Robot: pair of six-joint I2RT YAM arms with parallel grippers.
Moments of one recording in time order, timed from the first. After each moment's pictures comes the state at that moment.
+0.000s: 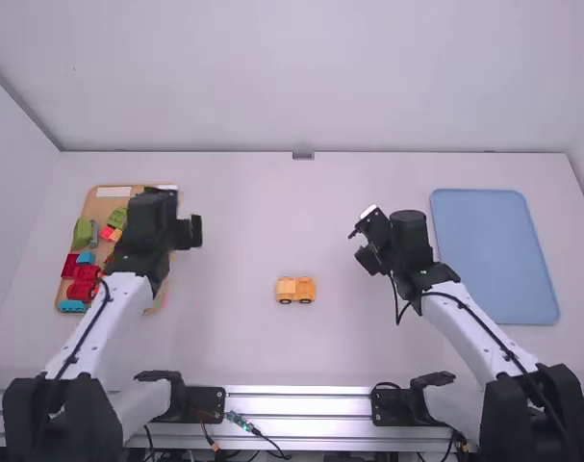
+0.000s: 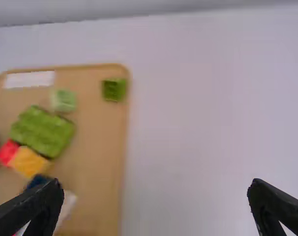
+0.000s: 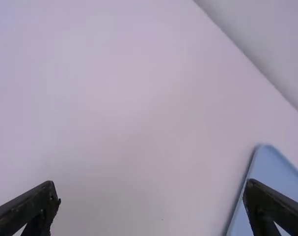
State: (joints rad) left arm 0.12 1.21 0.78 -0.24 -0.13 0.01; right arm 0.26 1.24 0.65 -0.13 0.04 -0.56
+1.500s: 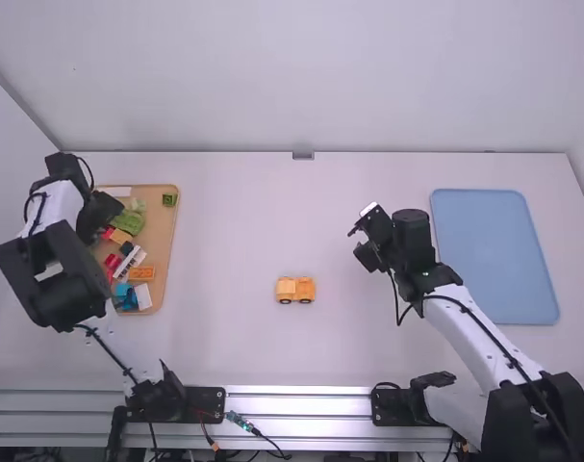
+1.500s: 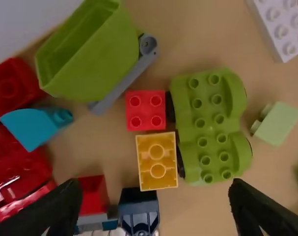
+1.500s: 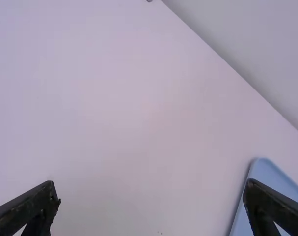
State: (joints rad) left arm 0.55 2.01 1.55 -0.77 -0.07 -0.52; right arm 0.26 1.23 0.65 -0.11 0.01 -0.56
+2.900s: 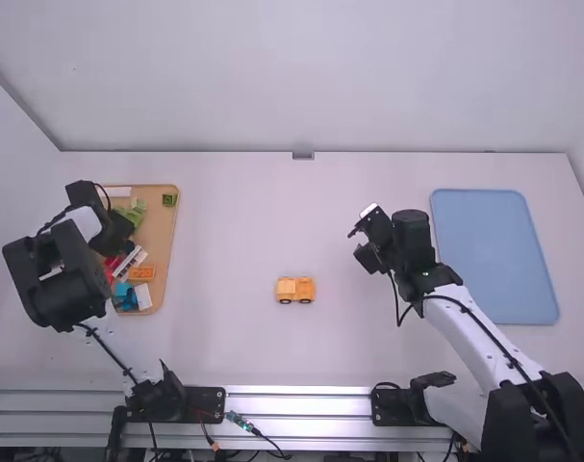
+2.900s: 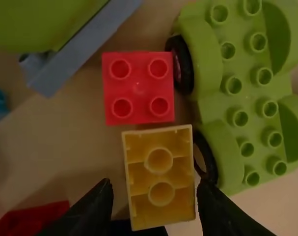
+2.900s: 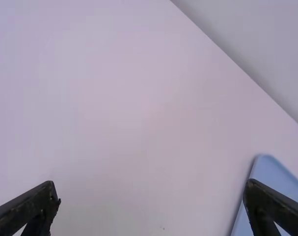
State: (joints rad) left arm 0.55 2.01 1.27 -0.43 0.00 -0.55; right arm 0.26 1.23 0.65 -0.13 0.01 -0.56
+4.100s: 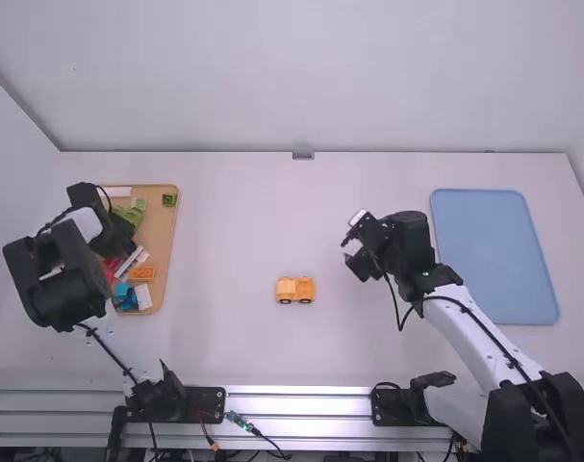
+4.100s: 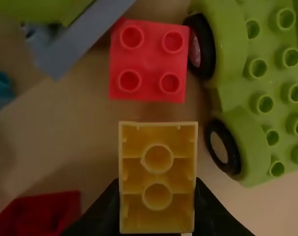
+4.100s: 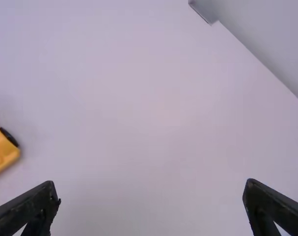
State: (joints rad) left arm 0.55 2.01 1.27 -0.46 -0.01 -0.55; right arm 0.26 1.23 0.65 -0.16 -0.23 -0.59
